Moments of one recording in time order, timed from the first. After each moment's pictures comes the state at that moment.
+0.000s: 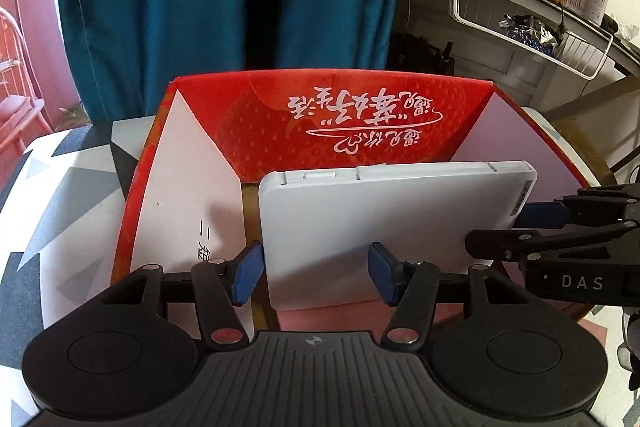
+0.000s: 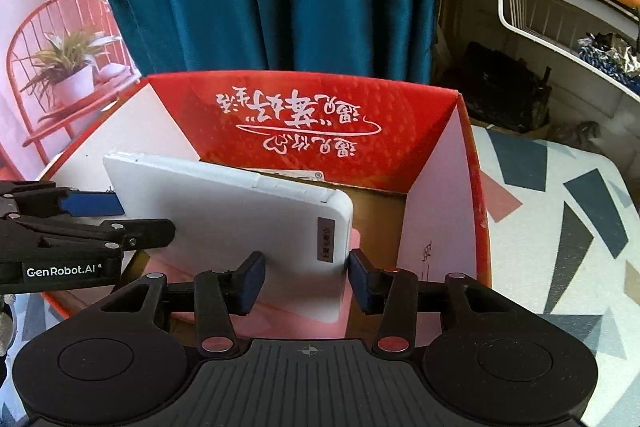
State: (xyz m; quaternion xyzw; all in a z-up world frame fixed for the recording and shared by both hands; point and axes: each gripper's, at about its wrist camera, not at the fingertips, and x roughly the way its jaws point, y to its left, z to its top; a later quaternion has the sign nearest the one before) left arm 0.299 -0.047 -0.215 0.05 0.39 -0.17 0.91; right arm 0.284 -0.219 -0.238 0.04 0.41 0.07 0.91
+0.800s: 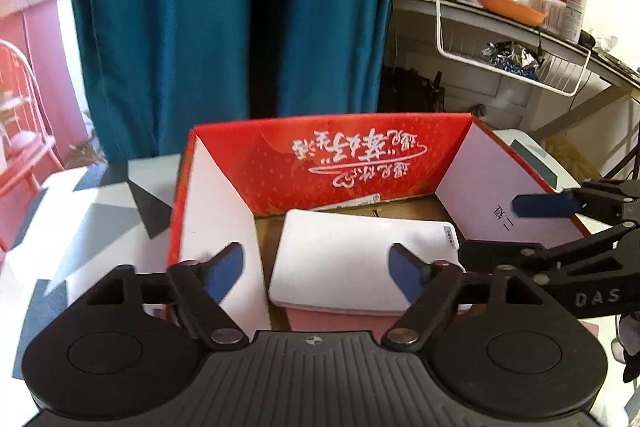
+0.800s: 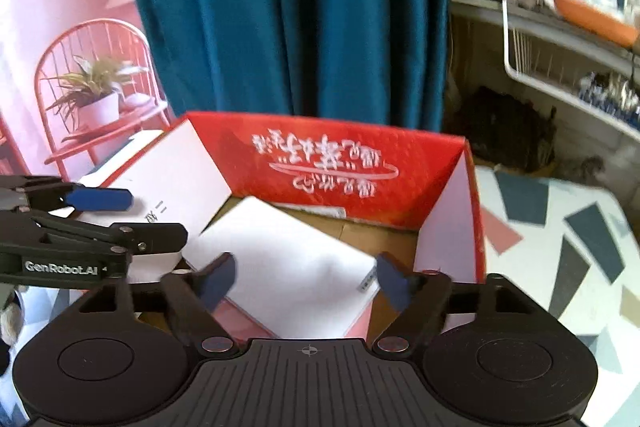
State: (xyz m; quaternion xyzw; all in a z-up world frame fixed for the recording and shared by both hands) left arm 0.264 -0.034 -0.183 0.06 0.33 -0.17 0.93; right arm 0.249 -0.211 -0.211 0.03 0.34 0.10 0.93
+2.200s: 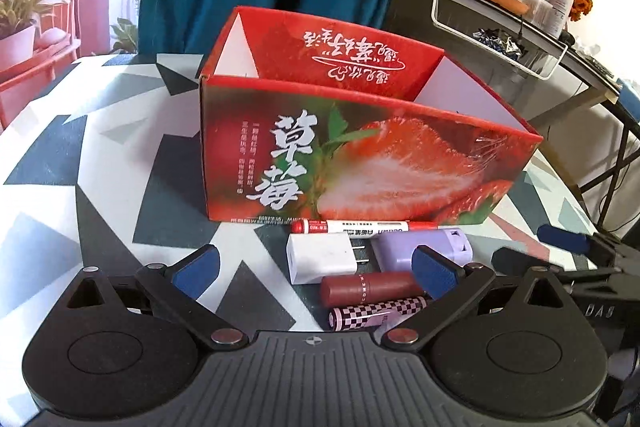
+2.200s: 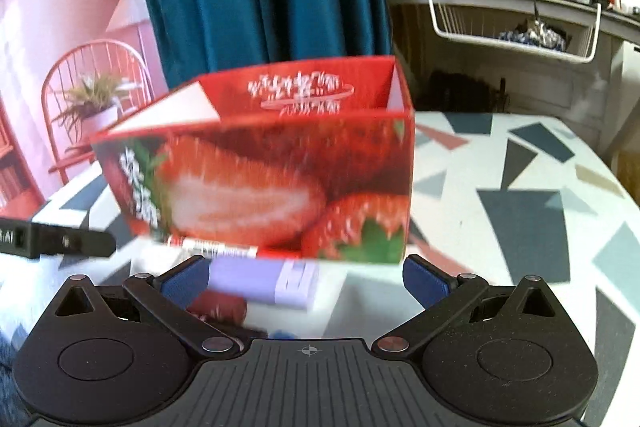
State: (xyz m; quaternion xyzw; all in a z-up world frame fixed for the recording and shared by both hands) left arm 0.143 0.009 -0.237 -0.03 0.37 -0.17 0.91; right arm 0.084 -0.219 -0.278 0.08 0.30 0.06 0.95
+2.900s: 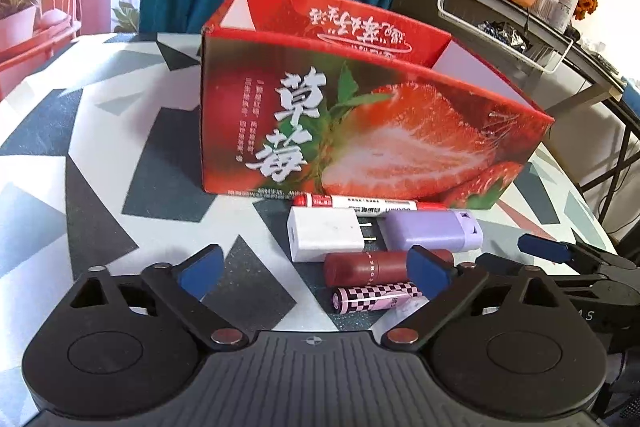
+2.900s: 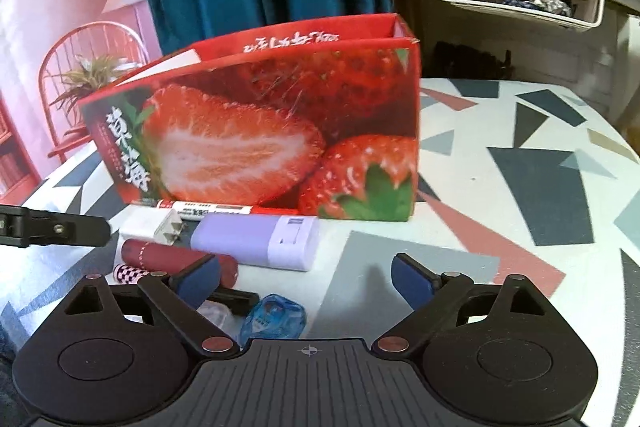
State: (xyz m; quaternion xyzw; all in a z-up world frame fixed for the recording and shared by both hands) left arm 0.140 0.007 -0.261 -0.04 0.38 -0.17 0.91; right arm 0.091 -0.219 -0.309 0.09 0.32 0.07 0.94
